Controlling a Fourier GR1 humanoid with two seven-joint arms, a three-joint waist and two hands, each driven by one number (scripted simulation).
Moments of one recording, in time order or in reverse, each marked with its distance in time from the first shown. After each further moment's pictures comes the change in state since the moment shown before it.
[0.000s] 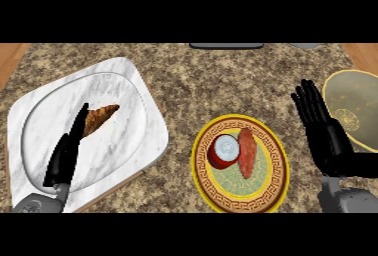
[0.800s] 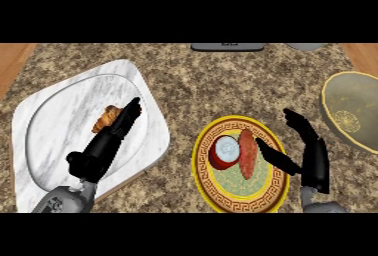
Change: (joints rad) left arm -0.071 -0.115 -0.080 -0.152 0.159 -0.288 0.000; right arm 0.080 0.075 0.081 0.091 0.469 -0.437 0.196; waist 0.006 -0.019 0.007
